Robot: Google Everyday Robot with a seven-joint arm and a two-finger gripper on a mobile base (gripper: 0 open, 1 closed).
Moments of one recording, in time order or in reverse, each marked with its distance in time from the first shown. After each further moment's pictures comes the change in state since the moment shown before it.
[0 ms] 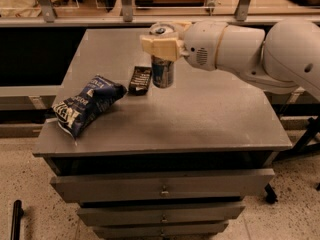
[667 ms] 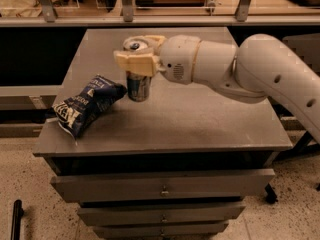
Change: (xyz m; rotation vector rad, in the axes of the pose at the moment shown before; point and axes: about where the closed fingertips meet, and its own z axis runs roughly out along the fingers) arm 0.013 0.051 0.034 -0.154 -0.052 0.022
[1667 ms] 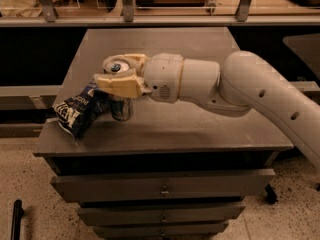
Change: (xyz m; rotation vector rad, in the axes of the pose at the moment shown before) arm 0.019 0.059 0.019 -0.156 -0.027 -0.011
